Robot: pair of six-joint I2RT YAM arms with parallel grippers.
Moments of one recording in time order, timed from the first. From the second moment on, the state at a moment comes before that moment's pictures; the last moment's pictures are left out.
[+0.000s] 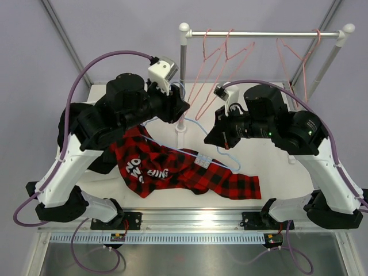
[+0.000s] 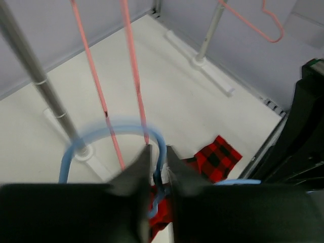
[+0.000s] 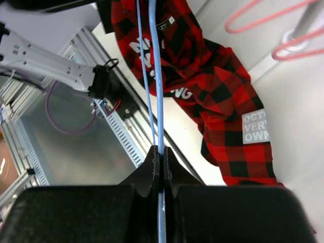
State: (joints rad) left arm -0.90 1.38 2.01 -0.89 -0.04 -0.17; right arm 0.86 1.31 1.95 -1.18 -0.27 0.29
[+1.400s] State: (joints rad) left arm -0.91 1.27 0.99 -0.68 -0.32 -0.52; right arm 0.87 1.20 2.15 -1.37 0.78 0.46
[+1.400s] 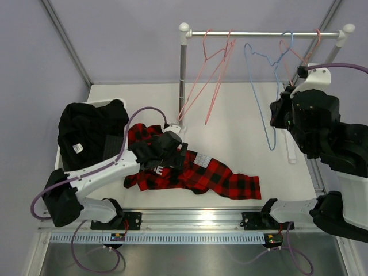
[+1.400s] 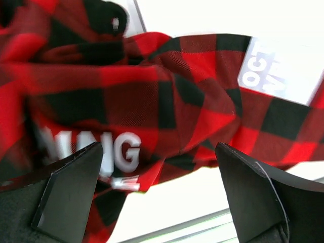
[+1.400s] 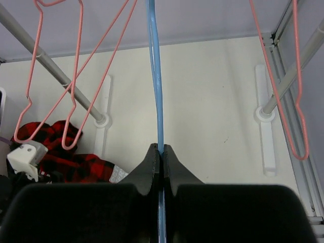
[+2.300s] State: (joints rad) left arm -0.83 1.52 0.79 -0.32 -0.13 -0.56; right arm 0.37 1.37 2.01 -1.16 0.39 0.27
